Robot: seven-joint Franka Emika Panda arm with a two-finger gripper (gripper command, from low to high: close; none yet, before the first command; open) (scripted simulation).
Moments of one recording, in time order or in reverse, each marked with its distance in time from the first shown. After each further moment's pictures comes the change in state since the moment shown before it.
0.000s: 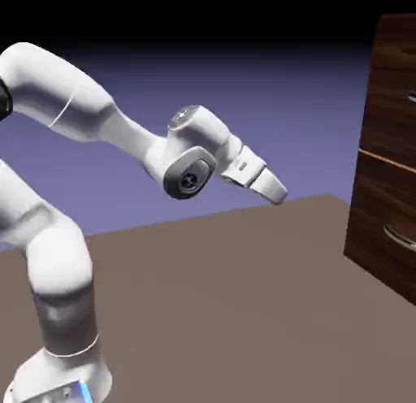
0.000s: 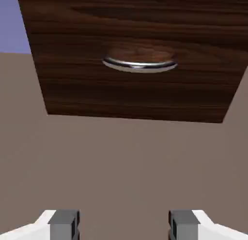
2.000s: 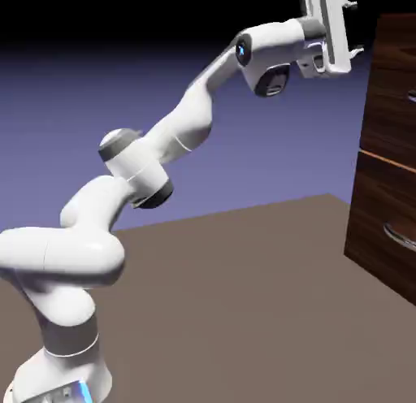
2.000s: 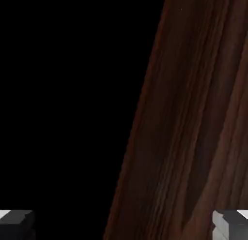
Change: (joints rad) arm -2.174 -0.939 0.980 1.326 2.416 -0.538 0.723
